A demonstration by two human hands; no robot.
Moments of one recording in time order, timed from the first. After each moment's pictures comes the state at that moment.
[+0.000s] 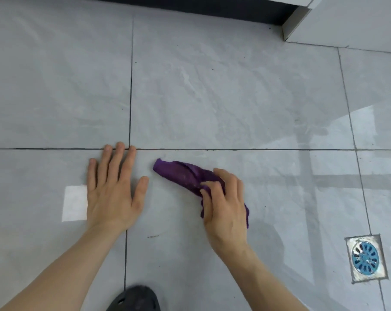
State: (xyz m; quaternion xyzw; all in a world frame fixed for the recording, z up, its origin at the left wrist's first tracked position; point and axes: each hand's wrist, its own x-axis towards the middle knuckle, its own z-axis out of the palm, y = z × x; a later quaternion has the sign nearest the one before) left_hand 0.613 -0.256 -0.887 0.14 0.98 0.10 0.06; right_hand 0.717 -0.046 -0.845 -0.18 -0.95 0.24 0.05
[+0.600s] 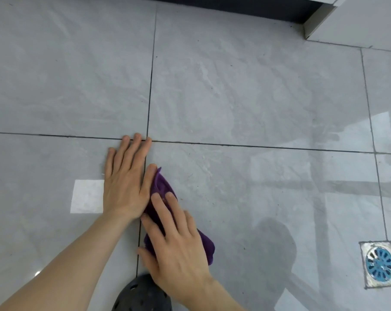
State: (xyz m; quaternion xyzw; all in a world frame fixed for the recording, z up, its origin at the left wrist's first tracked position) left_hand 0.610 -0.263 -0.881 0.13 0.97 0.20 0.08; right_hand 0.752 -0.149 -0.844 0.07 -0.97 0.21 -0.09
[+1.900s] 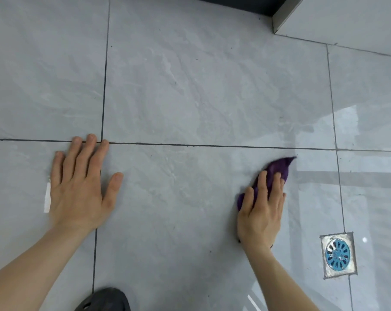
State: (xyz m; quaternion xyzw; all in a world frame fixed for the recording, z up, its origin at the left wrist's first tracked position) left_hand 0.612 -0.259 -0.894 0.13 0.98 0.11 0.03; right_hand 0.760 0.056 -0.875 -0.40 -0.91 0.12 0.06
